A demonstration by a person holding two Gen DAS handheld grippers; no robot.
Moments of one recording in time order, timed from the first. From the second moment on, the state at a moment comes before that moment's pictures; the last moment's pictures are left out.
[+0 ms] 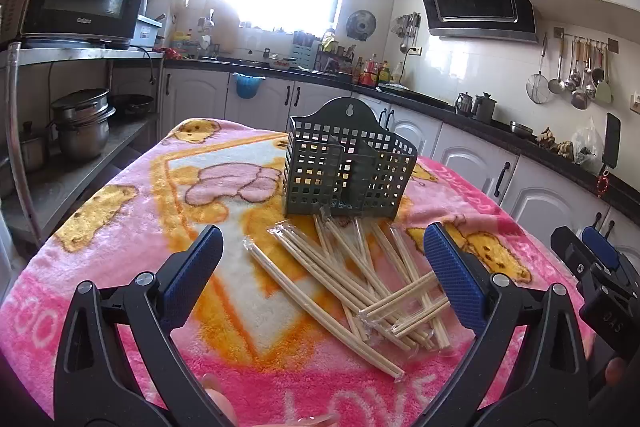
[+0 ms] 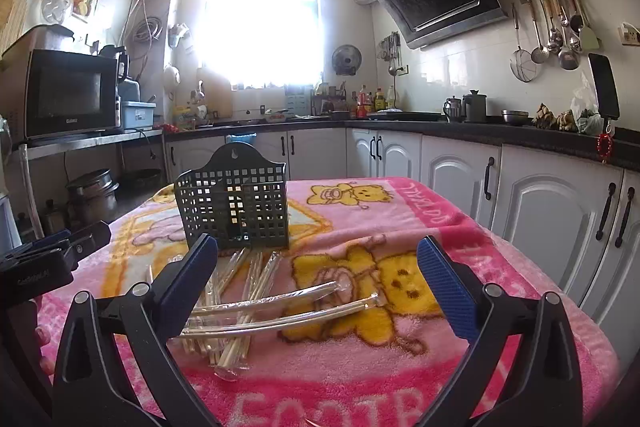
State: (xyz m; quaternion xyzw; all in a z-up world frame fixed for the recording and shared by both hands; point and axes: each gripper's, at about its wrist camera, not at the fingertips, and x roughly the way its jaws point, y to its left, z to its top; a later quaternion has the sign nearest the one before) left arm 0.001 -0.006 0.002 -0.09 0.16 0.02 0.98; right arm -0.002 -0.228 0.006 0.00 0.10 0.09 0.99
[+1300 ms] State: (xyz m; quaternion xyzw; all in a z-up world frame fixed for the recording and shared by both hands) left arm 0.001 0.001 0.001 -0.10 0.17 0.02 0.98; right arm 0.004 -0.227 0.008 0.00 0.10 0.10 0.99
